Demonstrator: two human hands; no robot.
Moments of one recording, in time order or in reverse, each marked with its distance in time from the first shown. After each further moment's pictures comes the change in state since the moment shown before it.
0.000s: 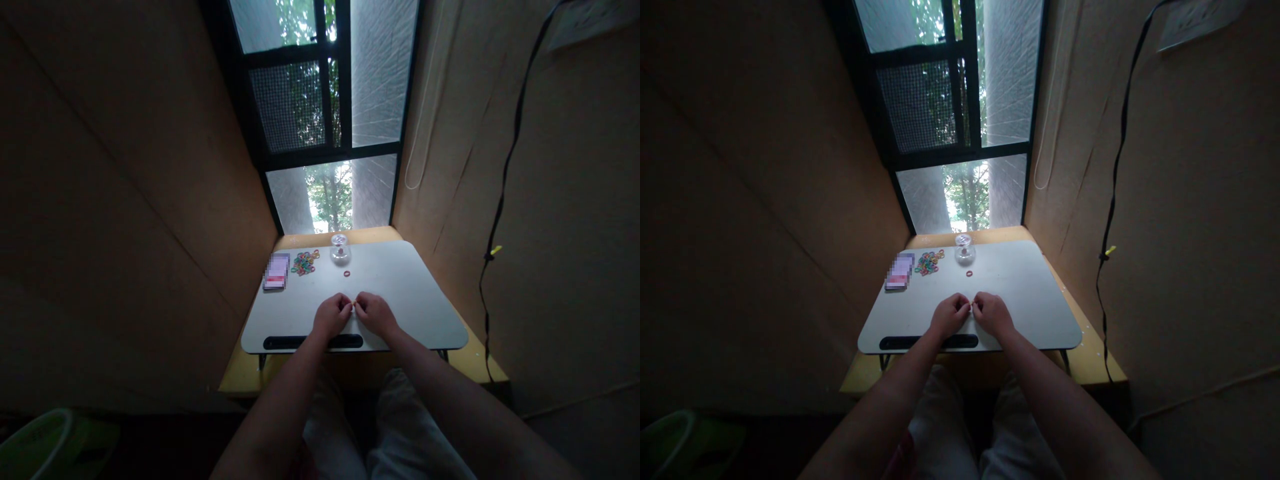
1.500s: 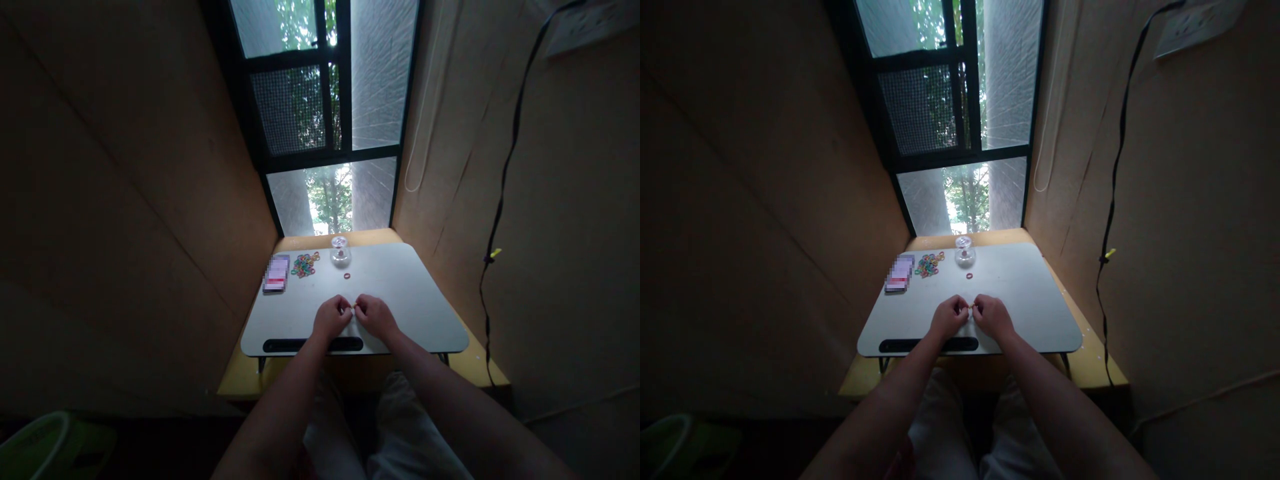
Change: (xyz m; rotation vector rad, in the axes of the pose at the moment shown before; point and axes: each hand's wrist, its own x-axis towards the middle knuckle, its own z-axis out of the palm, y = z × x) left_hand -0.001 0.004 0.000 -0.001 0.058 -0.012; right_hand 0.000 -0.001 0.000 -0.023 0.004 0.010
